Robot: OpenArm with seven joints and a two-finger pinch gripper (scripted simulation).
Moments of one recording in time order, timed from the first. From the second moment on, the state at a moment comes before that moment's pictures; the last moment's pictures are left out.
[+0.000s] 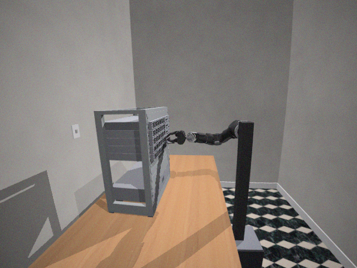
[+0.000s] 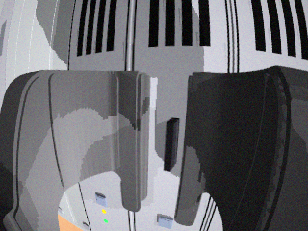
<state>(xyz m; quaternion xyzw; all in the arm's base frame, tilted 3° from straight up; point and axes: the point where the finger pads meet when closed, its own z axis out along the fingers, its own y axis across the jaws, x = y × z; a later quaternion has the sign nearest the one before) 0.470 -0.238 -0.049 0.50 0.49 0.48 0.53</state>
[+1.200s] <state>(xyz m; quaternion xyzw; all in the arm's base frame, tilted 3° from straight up) 0.478 -0.240 -0.048 0.50 0.49 0.48 0.53</state>
